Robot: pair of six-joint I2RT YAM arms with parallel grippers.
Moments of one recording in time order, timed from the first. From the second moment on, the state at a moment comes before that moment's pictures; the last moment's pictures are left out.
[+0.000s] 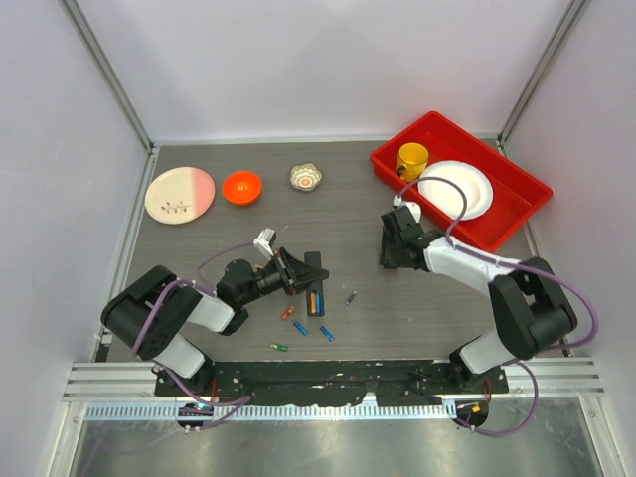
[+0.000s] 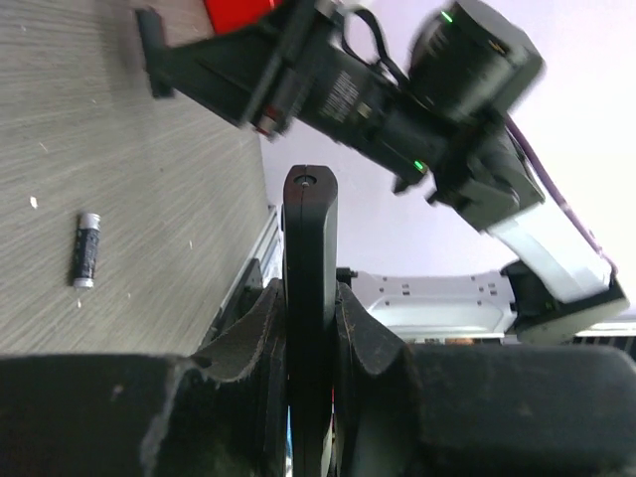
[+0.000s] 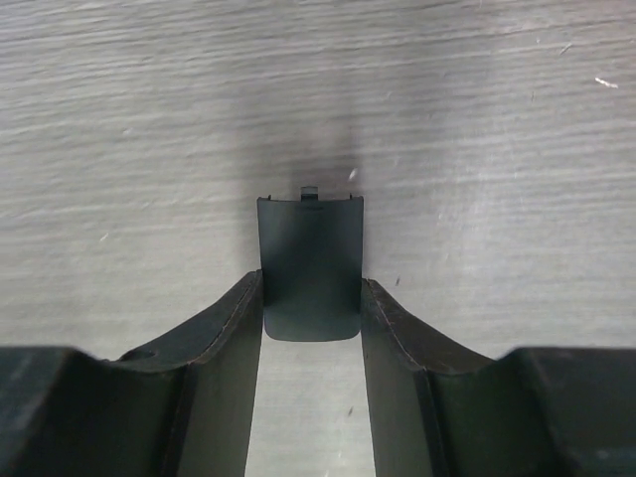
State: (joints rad) left arm -0.63 1.54 0.23 1.31 0.48 -1.46; right arm 0.48 1.54 0.82 -0.30 0.24 0.51
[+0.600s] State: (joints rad) left arm -0.70 1.72 0.40 1.31 0.18 -1.40; right arm 0.86 1.14 1.17 -0.84 0.09 0.54
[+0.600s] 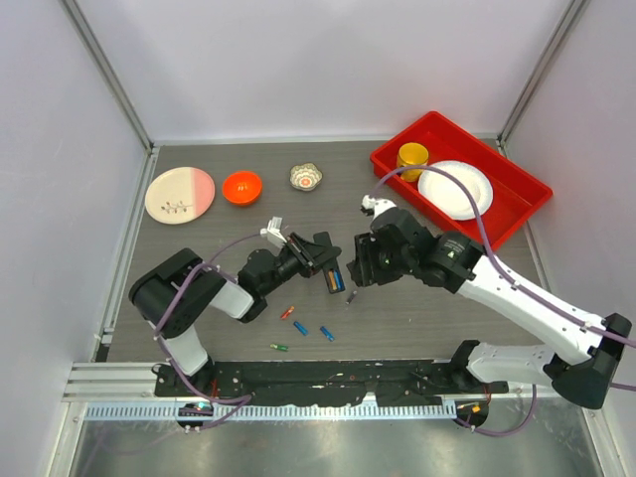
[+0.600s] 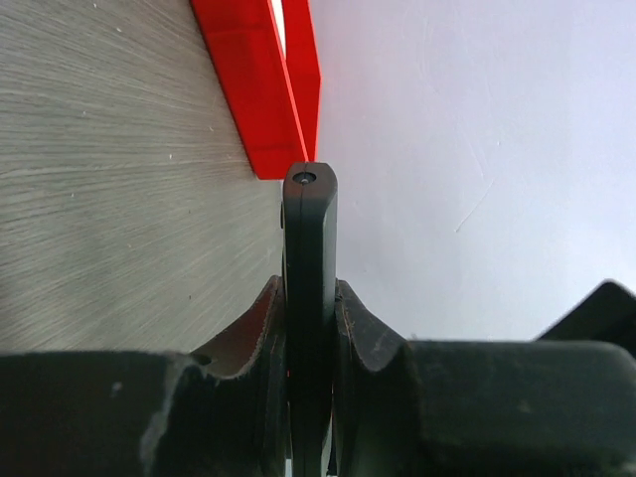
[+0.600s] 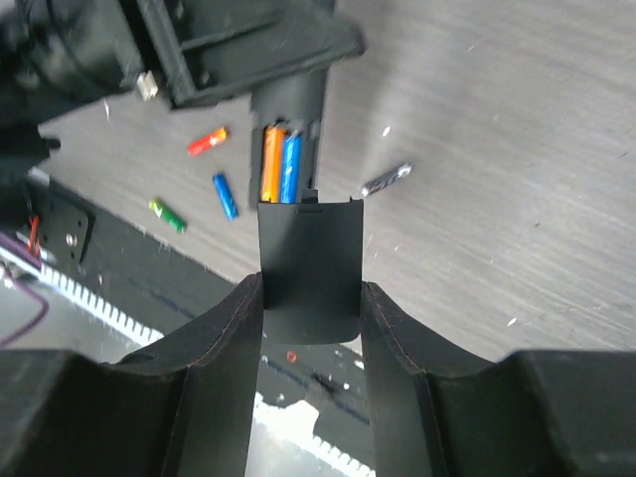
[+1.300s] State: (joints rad) left arm -0.74 1.74 0.41 1.31 0.07 -1.44; right arm 1.01 1.30 1.14 -0.80 0.17 0.58
